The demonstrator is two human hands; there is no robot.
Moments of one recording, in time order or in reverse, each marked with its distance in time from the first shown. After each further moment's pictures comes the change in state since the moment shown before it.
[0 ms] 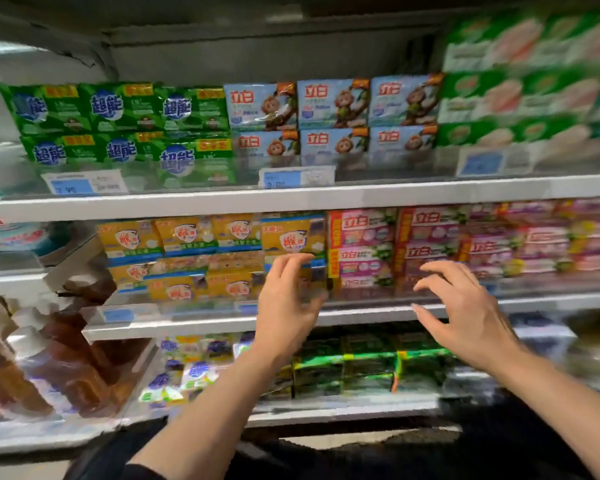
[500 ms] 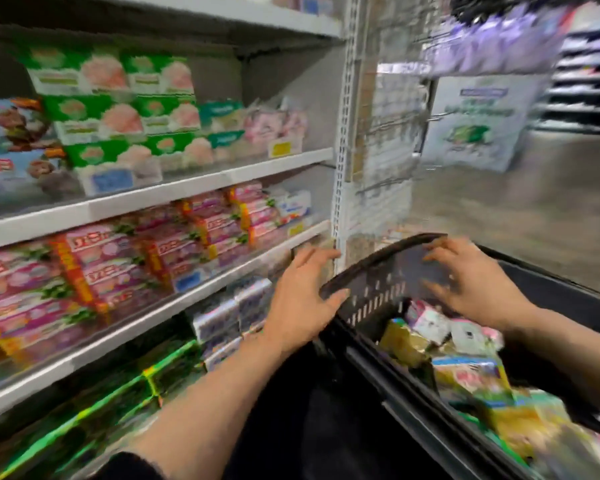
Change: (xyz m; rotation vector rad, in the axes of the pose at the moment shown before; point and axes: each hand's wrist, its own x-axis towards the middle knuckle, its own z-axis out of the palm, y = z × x) left_hand -0.066 0.320 0.205 -0.520 -0.580 0.545; right_hand -0.267 0.137 -0.307 -0.544 -0.095 0.557
